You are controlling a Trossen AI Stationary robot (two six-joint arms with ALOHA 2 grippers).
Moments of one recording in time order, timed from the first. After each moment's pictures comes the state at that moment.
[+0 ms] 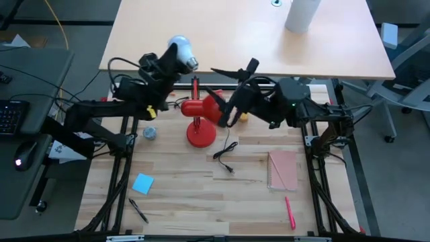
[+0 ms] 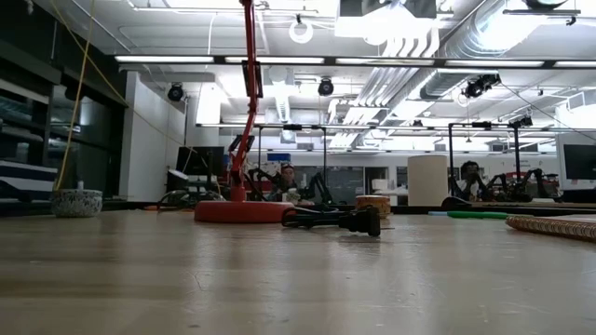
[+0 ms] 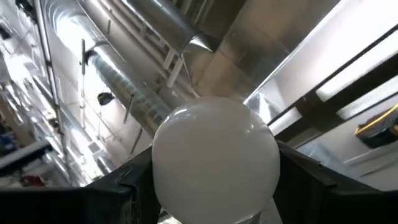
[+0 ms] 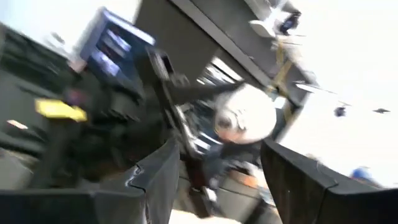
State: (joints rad) left arm 0.10 1.42 1.34 1.09 -0.36 -0.81; right arm 0.17 1.73 2.11 -0.09 0.58 -0.75
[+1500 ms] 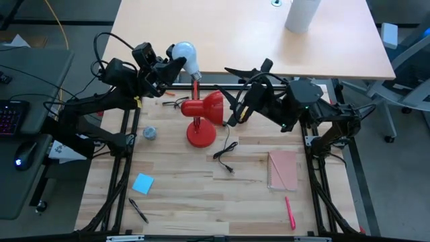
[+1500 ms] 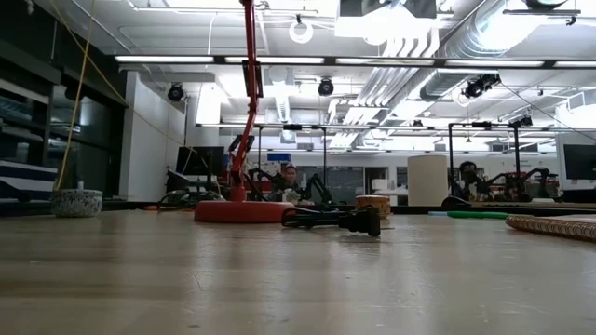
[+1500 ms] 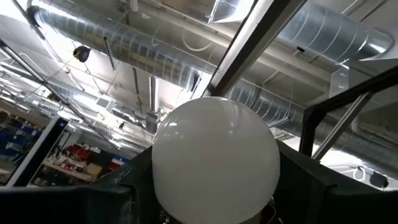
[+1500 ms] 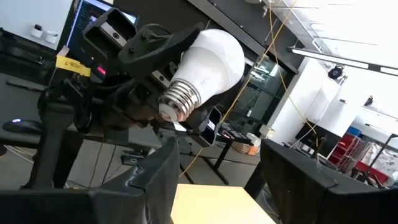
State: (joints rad) left arm 0.20 1.32 1.45 0.62 0.07 -0.51; right arm 0.22 1.67 2.11 -0.22 0.72 -0.60
